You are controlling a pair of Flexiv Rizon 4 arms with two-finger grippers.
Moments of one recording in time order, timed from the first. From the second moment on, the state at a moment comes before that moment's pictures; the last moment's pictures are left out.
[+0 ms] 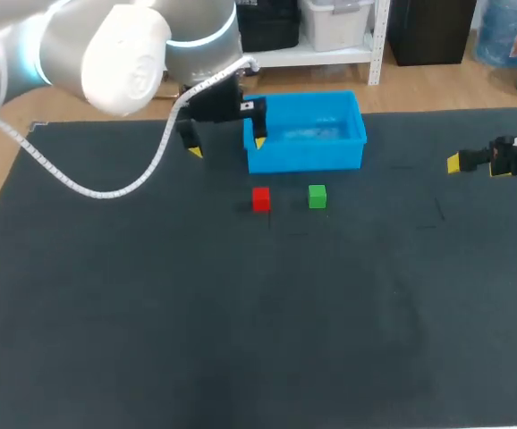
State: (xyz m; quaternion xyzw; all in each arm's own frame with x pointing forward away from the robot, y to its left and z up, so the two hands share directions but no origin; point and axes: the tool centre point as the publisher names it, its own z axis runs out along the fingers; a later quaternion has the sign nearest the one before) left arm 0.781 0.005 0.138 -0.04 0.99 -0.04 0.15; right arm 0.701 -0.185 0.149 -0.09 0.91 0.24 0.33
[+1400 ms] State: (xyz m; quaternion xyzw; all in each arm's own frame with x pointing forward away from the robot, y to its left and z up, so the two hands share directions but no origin) left arm 0.794 -0.013 0.111 0.01 1.00 0.00 0.08; right arm 0.701 -0.185 0.149 -0.09 0.91 0.24 0.33
